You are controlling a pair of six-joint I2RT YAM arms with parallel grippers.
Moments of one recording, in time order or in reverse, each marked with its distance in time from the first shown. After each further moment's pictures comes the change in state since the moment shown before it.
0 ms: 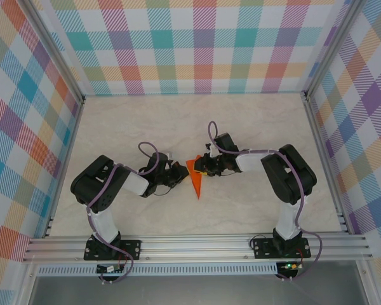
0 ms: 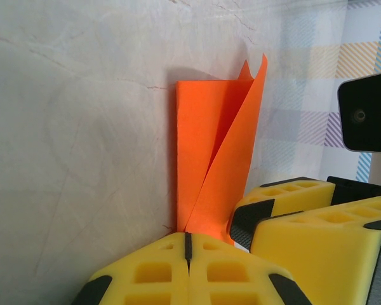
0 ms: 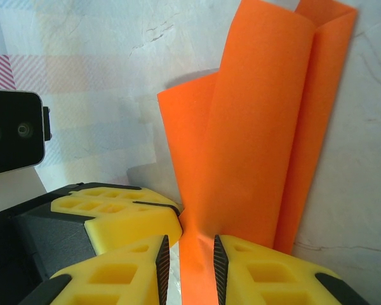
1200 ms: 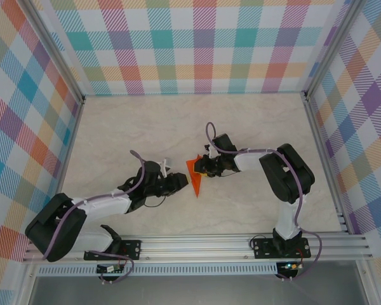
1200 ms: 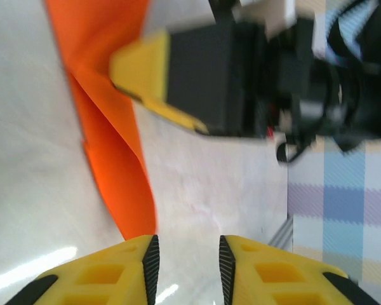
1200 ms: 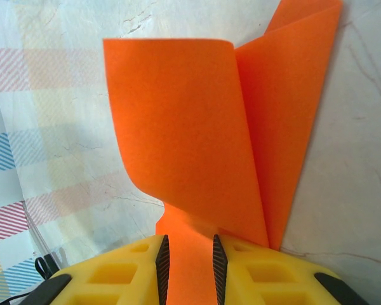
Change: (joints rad) left arm -0.162 -0.543 -0.154 -0.317 -0.036 0.072; right arm 0.010 0.019 0.020 -0.049 0.029 -0.034
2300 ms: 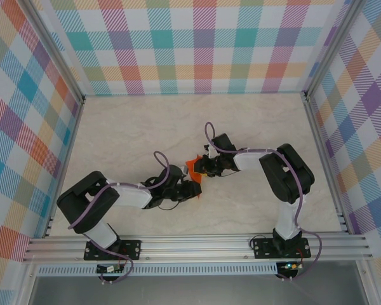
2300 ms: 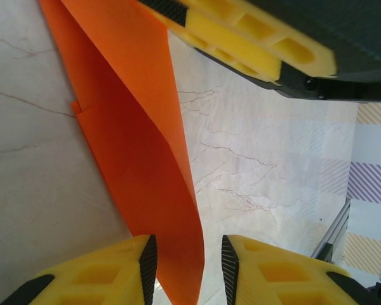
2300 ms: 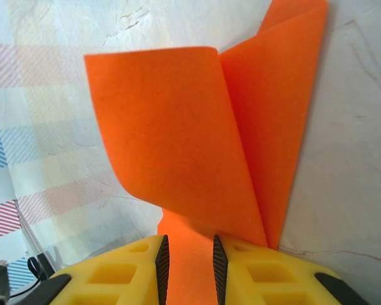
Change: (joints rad) left arm -0.119 0.338 0.123 0.054 -0.061 -0.010; right arm 0.005 0.000 0.014 -0.031 0.011 -0.020
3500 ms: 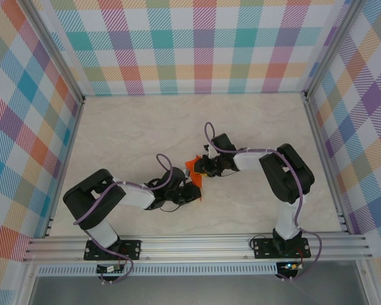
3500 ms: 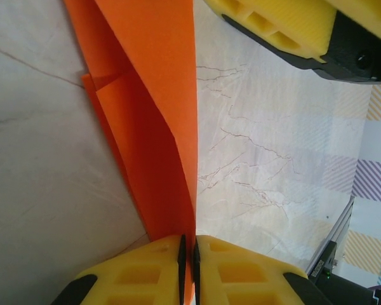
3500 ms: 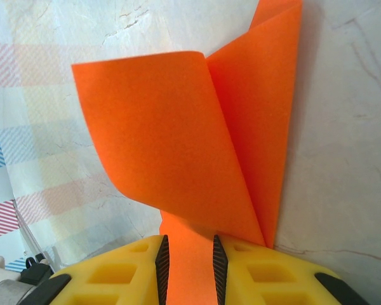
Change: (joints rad) left arm -0.022 0.053 0.000 0.031 0.008 -0.040; right arm 0.002 0.000 0.003 -0.007 0.003 -0.003
